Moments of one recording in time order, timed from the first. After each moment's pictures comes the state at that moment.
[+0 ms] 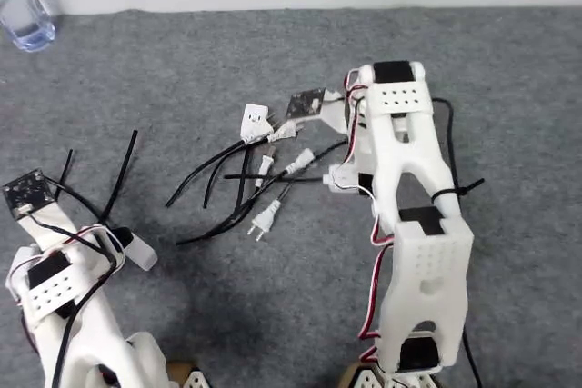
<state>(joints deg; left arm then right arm) -39.0 -38.3 69.5 49.5 2.6 -8.2 33.6 -31.9 100.3 69.9</state>
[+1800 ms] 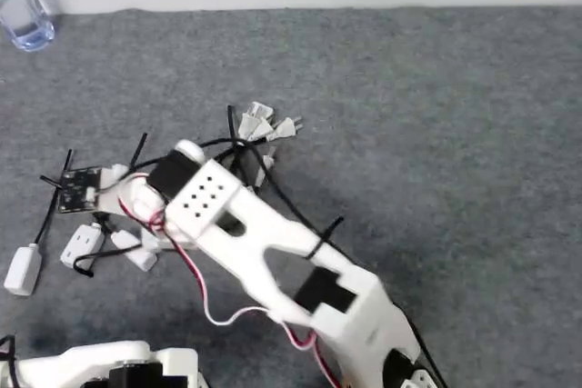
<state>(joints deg) -98.2 -38.3 68.5 50.0 -11.1 -58.0 31.2 -40.4 92.6 36.3</state>
